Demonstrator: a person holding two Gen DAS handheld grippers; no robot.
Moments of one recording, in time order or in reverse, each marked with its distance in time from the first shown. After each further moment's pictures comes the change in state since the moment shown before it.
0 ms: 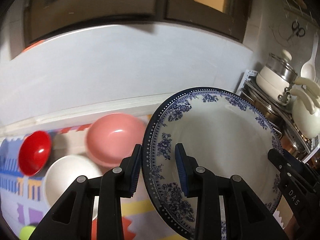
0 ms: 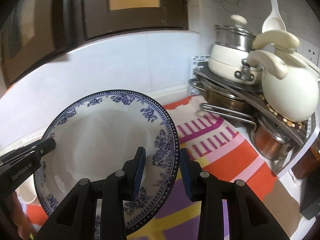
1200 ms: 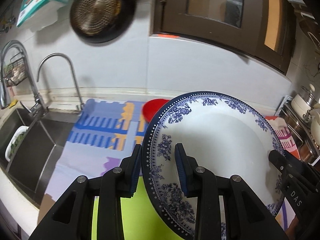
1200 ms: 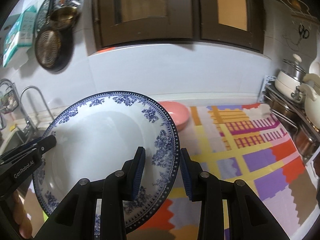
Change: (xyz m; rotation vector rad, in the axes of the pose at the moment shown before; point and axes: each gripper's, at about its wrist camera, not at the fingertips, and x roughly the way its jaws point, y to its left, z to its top) left arm -0.191 0.214 -0.113 -0.213 -0.069 0.262; right arm -0.140 0.201 -0.077 -0.223 -0.005 0.283
